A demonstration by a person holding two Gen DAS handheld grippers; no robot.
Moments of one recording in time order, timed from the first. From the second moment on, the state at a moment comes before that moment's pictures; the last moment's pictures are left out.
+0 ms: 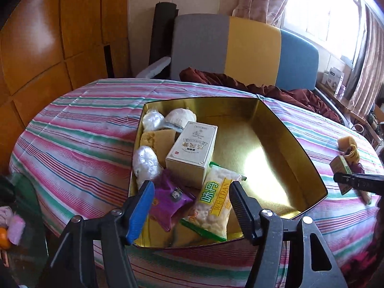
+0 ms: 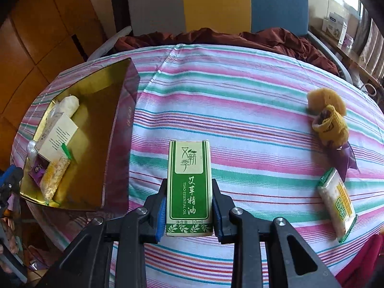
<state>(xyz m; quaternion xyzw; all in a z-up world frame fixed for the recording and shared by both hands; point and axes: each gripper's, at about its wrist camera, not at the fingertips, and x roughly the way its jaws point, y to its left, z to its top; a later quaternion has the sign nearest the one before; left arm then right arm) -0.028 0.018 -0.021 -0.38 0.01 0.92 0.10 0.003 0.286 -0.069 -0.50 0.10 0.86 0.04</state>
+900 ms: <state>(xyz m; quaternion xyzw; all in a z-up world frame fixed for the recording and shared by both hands) -0.020 -0.018 -0.010 -0.34 0.00 0.94 0.03 -0.055 0.116 -0.086 -0.56 0.04 0.82 -0.12</state>
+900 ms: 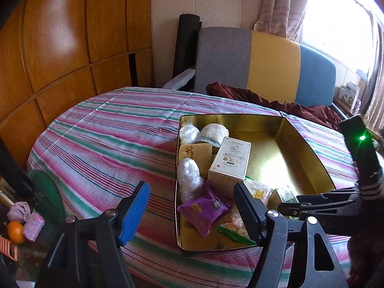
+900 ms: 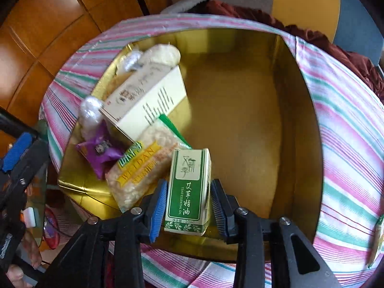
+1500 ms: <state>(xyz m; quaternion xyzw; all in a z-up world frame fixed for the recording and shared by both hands) -0.002 0.001 0.009 -0.31 0.05 0.95 0.04 -0.014 0.188 -0.046 -0.51 0.09 0.85 -0.08</state>
